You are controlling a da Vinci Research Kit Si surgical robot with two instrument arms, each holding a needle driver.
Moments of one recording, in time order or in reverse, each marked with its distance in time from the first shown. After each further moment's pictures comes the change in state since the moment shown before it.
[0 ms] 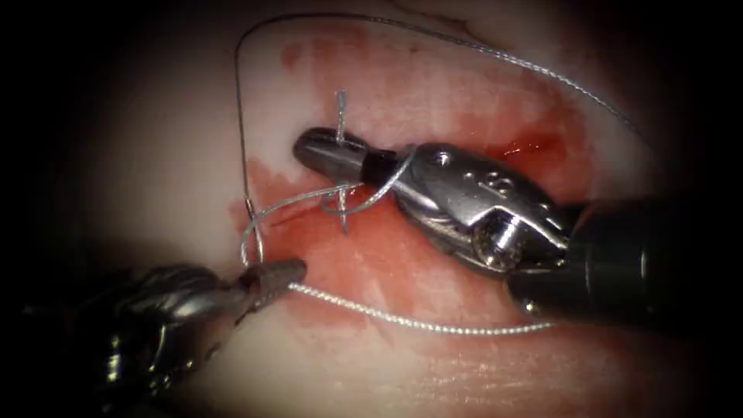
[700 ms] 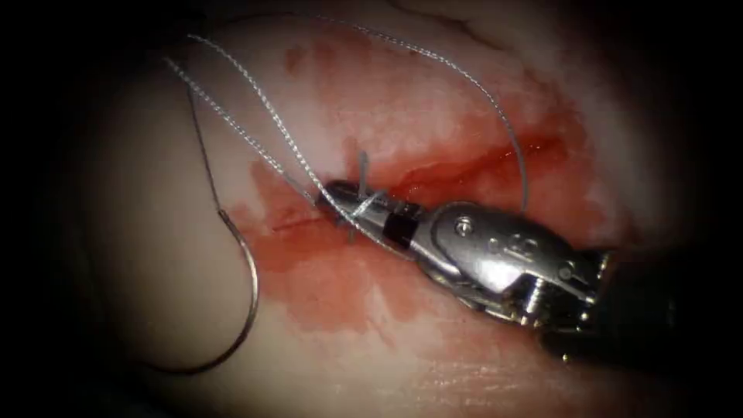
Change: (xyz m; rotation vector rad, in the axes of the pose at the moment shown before) right arm -0.003 -0.002 -0.003 0.068 -0.037 -0.195; left arm -0.010 -0.013 -0.002 -0.056 -0.007 -0.173
